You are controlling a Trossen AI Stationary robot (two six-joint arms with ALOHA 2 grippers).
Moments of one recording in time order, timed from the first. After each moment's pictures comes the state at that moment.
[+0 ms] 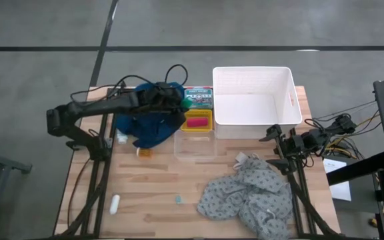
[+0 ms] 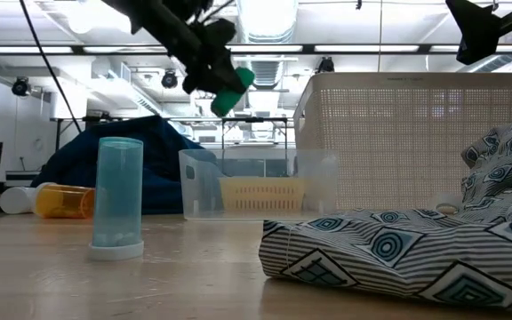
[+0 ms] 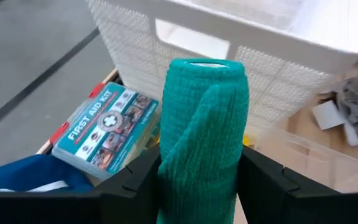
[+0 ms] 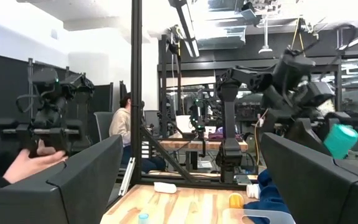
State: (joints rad) left arm 0.35 1.47 1.14 -0.31 -0.04 -0.07; right arm 0.46 0.02 0.01 0.39 0.24 -0.05
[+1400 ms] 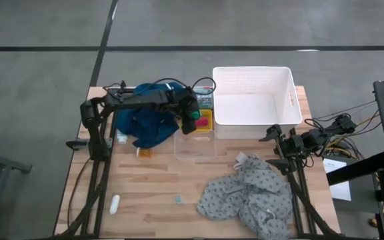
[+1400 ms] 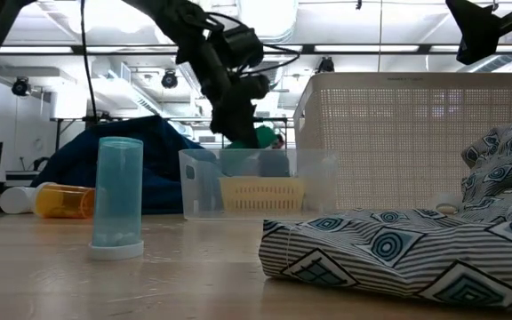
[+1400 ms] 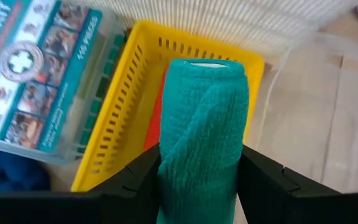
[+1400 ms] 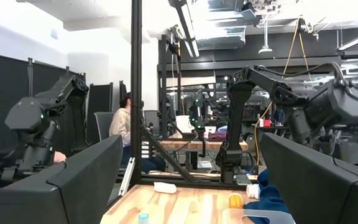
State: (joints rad) left arm 0.36 1.87 1.41 -0.61 0.07 0.06; right arm 0.46 0.02 0.01 0.39 0.24 -0.05
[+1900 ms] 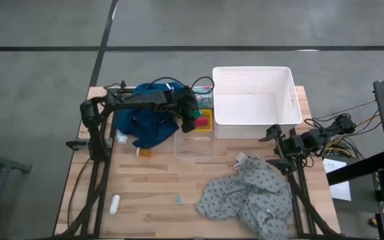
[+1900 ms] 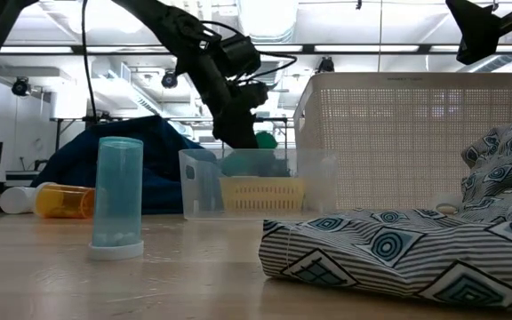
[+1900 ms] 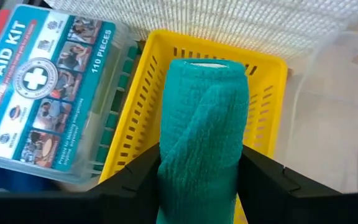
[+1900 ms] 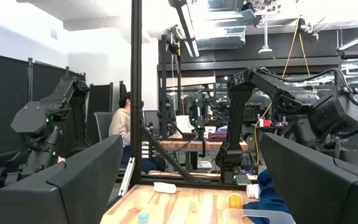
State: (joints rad) left arm 0.39 1.87 1.36 -0.50 0.07 0.13; right arm 0.46 0.02 0.01 0.39 0.24 -0.05
